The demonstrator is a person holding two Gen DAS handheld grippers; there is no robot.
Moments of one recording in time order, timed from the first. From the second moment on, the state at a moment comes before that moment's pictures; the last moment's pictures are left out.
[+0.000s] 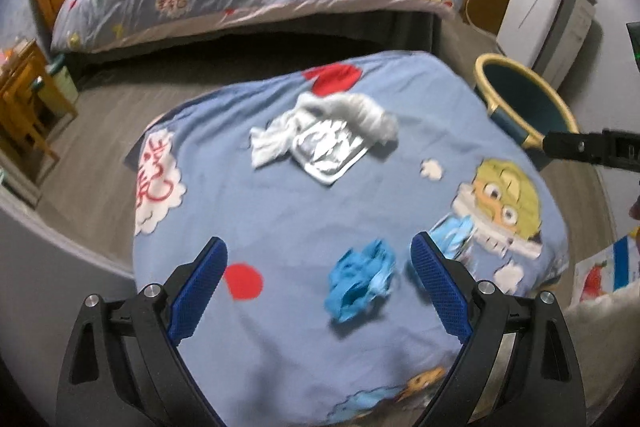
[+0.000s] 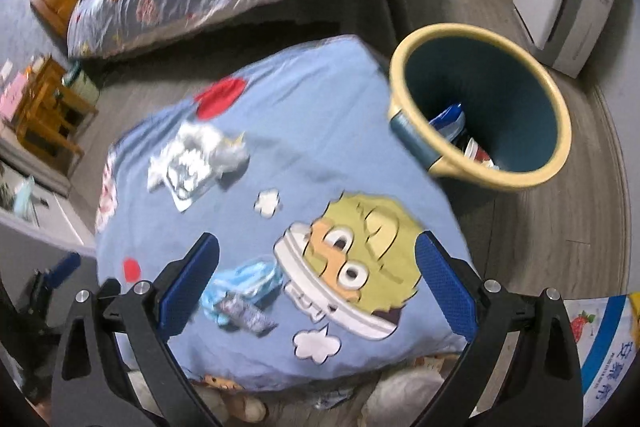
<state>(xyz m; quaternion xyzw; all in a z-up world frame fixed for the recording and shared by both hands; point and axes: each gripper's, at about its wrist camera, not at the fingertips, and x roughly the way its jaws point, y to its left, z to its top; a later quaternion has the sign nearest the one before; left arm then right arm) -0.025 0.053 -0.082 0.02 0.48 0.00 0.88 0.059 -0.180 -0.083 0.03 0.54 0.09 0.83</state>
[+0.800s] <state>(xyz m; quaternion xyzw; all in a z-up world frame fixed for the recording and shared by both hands) -0.028 0.045 -0.126 0.06 0.53 -0.07 0.84 0.020 -0.104 -0.165 -0.09 0.61 0.19 0.76</state>
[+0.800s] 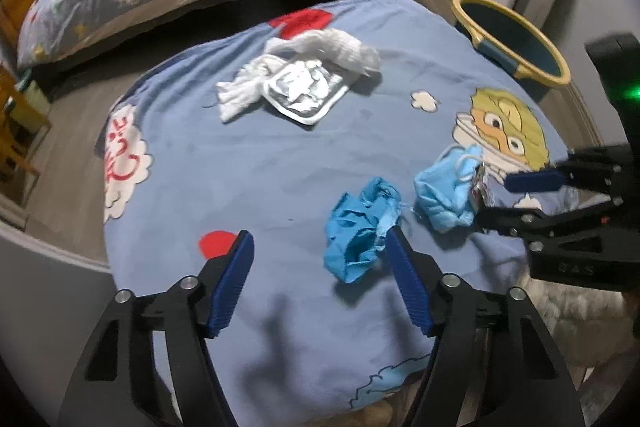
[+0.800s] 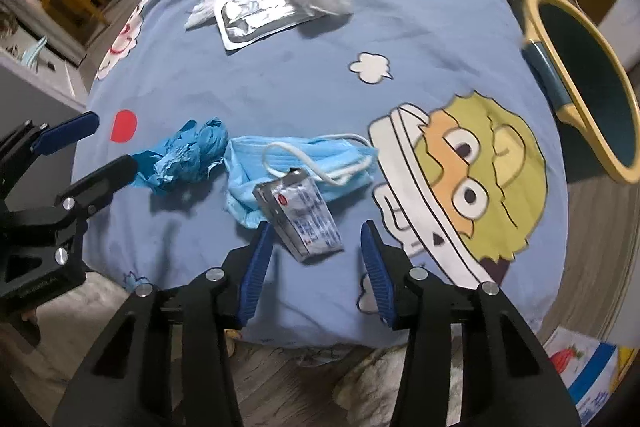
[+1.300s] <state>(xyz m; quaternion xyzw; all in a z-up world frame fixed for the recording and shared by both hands) -0.015 0.015 -0.151 0.11 0.56 -0.10 0.82 0.041 -0.124 -0.145 -0.02 0.59 0.19 0.78</state>
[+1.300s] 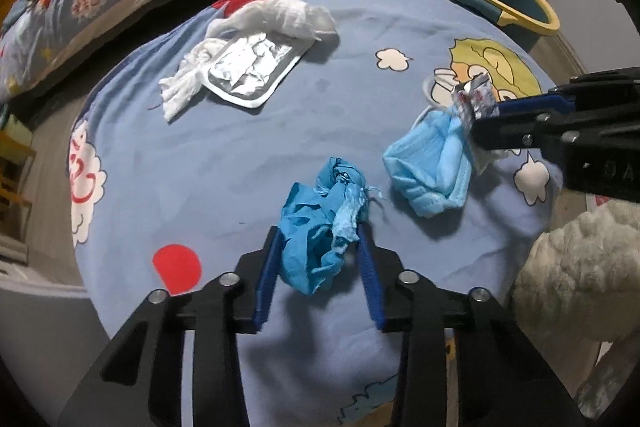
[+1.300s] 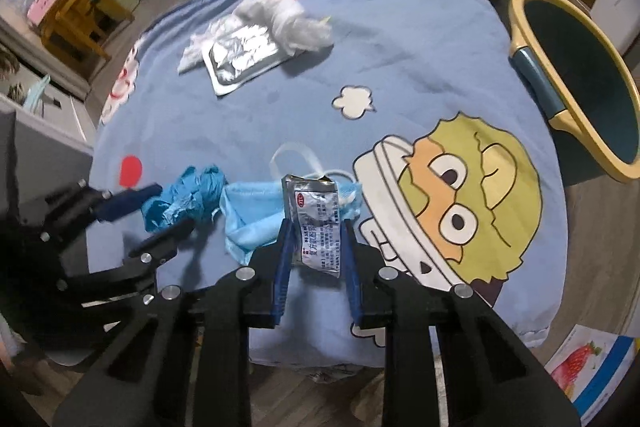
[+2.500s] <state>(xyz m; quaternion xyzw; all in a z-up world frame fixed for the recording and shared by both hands) 0.057 -0.033 0.017 0.03 0.41 -0.17 0.90 0.127 -0.315 -0.037 0.12 0.50 0.08 0.86</state>
